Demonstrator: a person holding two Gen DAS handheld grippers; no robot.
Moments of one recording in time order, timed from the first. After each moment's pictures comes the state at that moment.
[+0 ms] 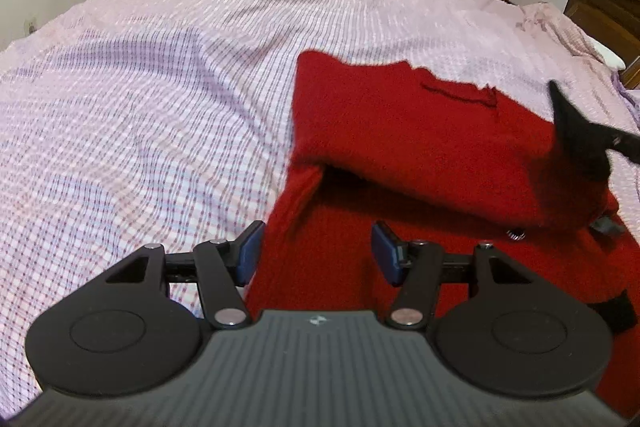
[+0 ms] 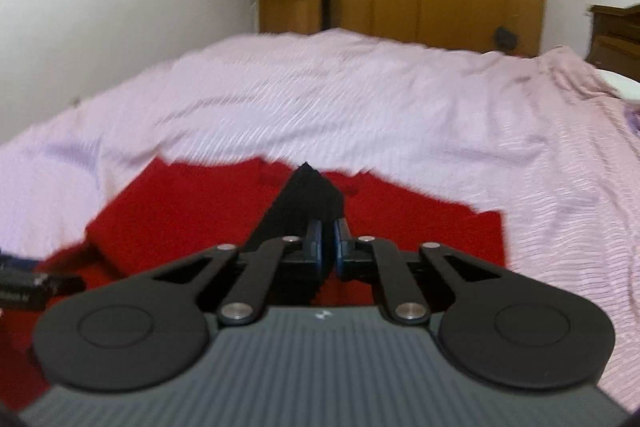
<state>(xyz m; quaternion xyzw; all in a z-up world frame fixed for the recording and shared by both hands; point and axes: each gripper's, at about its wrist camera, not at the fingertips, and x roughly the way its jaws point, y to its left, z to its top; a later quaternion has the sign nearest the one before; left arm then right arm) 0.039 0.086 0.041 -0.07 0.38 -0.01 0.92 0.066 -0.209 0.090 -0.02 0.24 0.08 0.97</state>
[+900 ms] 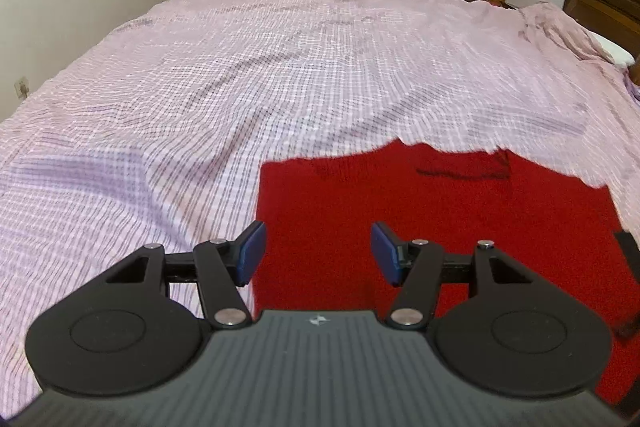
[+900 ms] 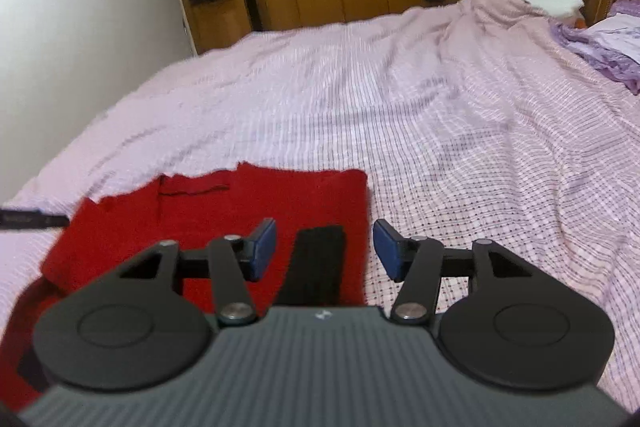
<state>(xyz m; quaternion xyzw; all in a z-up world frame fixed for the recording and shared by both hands) 0.153 0.058 0.074 -0.02 0.35 0.00 0.94 0.061 -0.339 0.074 0.09 0.27 0.02 0.96</state>
